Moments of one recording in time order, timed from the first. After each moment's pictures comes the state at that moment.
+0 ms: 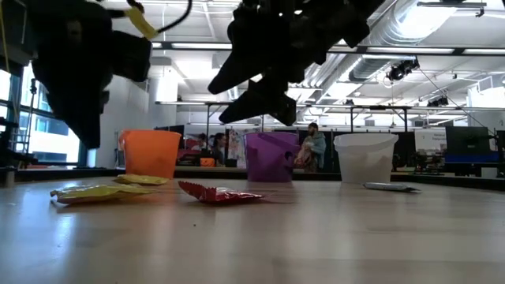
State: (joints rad) left arm -0.38 1.40 0.76 -0.51 -0.05 -0.96; right arm 0.15 1.87 1.20 -0.02 -0.18 0.57
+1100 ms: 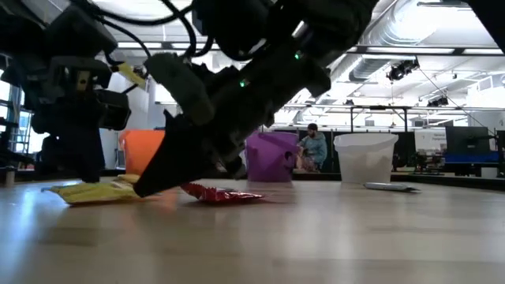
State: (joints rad) left arm -0.16 1.18 0.24 0.13 0.15 -1.06; right arm 0.23 2.26 1.44 0.13 0.02 0.47
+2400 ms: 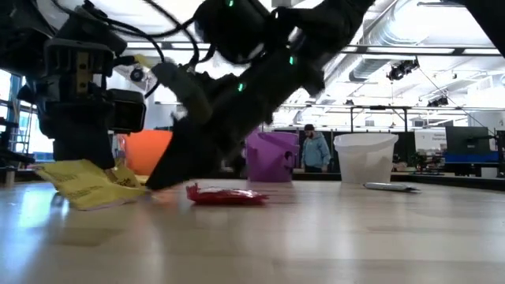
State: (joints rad) left arm -0.17 1.47 0.25 0.55 0.31 -1.02; right arm 0.18 2.25 1.44 0.11 0.02 0.52
